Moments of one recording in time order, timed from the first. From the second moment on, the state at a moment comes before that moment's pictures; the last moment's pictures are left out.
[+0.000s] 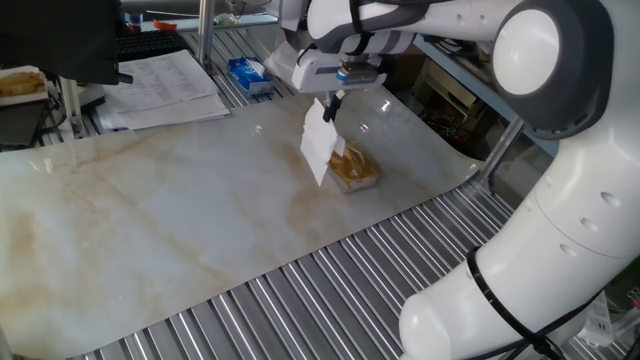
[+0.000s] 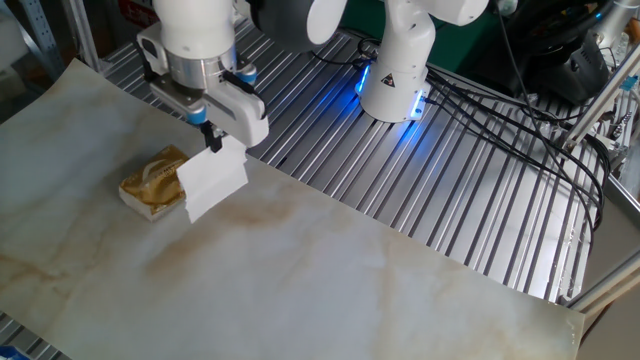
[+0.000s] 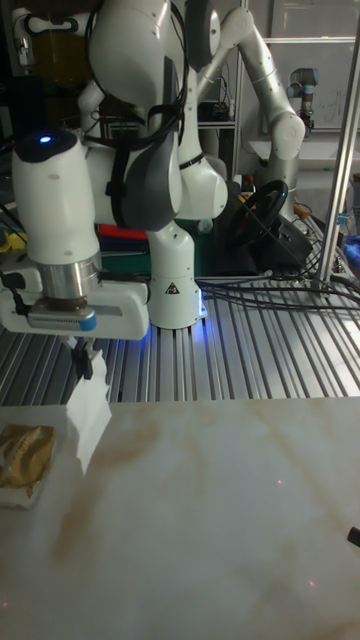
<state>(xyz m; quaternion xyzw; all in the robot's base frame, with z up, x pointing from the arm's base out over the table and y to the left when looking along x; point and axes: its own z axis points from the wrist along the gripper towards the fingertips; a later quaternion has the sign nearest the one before) 0.521 -0.129 0.268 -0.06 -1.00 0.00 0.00</state>
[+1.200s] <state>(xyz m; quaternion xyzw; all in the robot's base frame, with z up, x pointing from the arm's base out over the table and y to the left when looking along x) 0.516 -0.120 0.267 -0.06 -1.00 0.00 0.00</state>
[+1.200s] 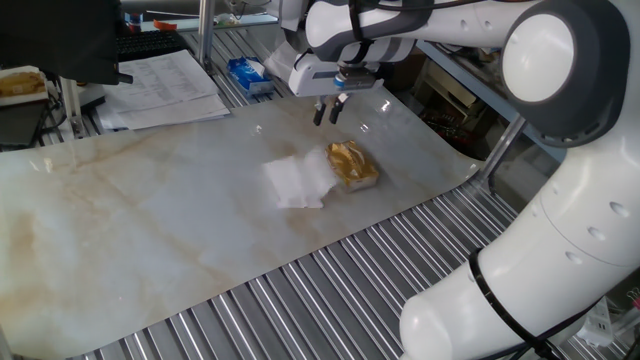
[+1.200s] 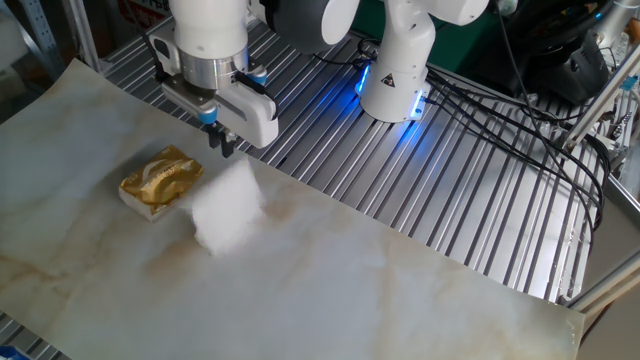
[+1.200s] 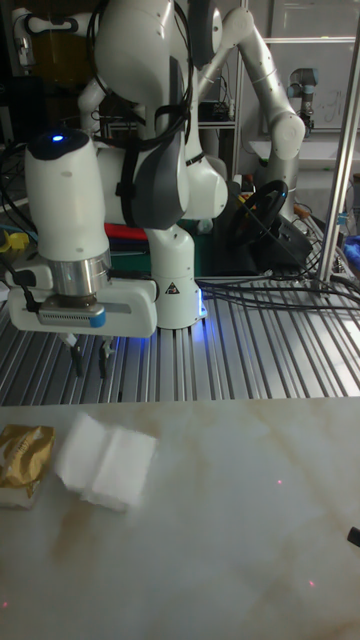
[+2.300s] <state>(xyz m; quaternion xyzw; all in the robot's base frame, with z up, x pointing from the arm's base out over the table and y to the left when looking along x) 0.516 -0.118 0.264 -0.05 -1.00 -0.01 -0.01</state>
